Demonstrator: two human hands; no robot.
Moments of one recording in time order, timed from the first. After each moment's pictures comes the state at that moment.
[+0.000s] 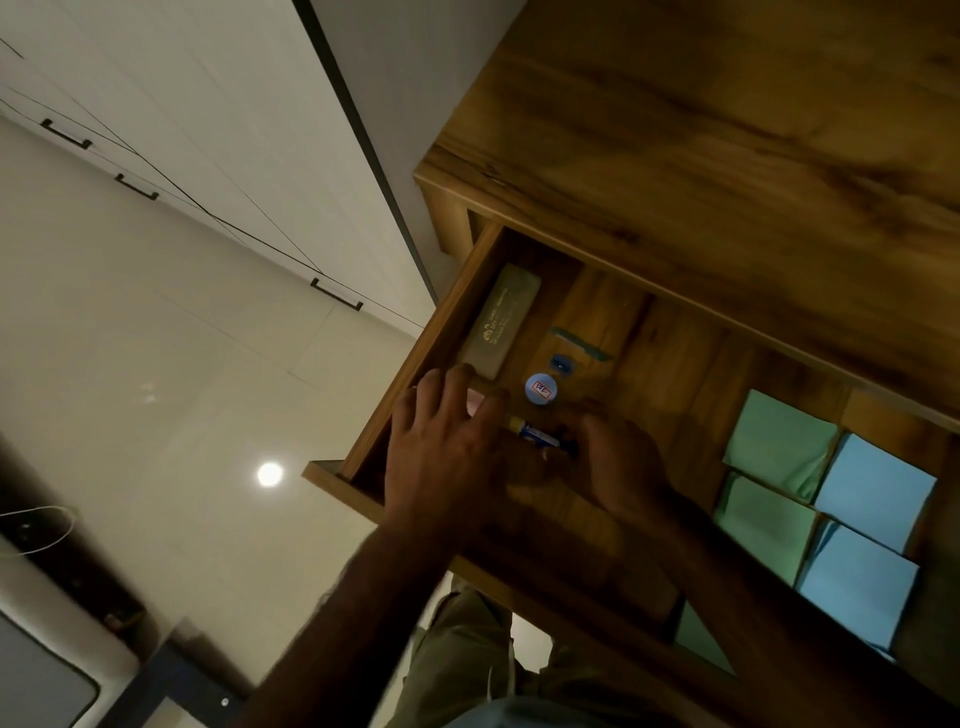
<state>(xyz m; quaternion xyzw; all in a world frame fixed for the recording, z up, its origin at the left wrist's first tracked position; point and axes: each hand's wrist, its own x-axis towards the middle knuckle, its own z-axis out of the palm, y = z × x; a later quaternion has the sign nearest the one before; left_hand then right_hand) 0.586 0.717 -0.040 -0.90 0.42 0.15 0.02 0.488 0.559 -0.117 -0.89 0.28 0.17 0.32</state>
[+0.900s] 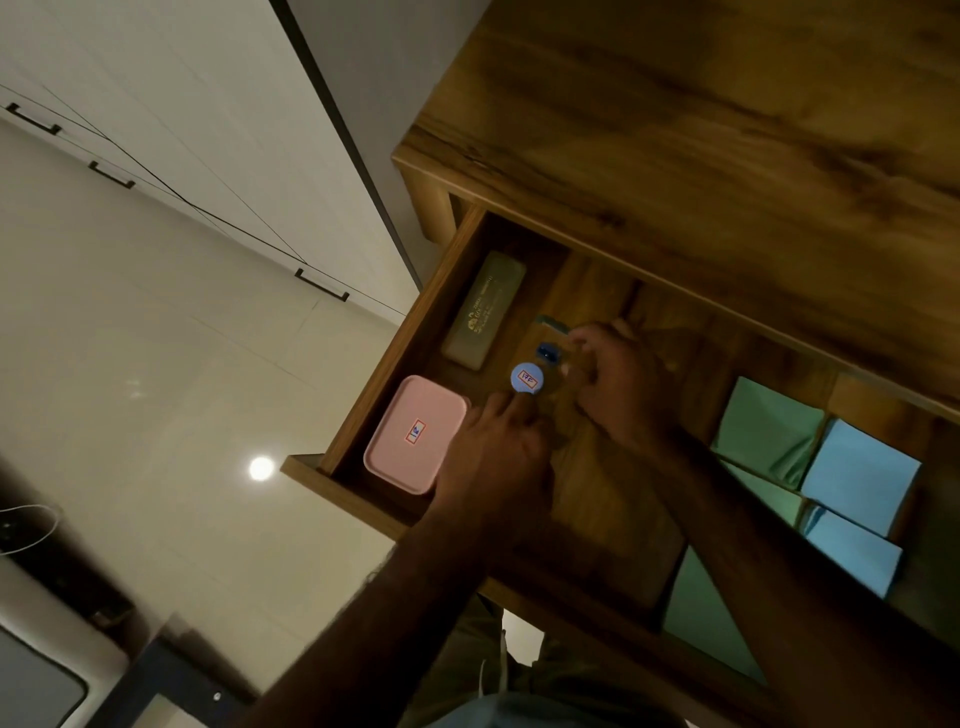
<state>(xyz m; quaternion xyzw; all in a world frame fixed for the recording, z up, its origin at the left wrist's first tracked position) 0.558 0.679 -0.051 -0.84 0.49 0.24 -0.05 0.513 0.517 -0.109 -0.90 0.34 0.01 0.28</state>
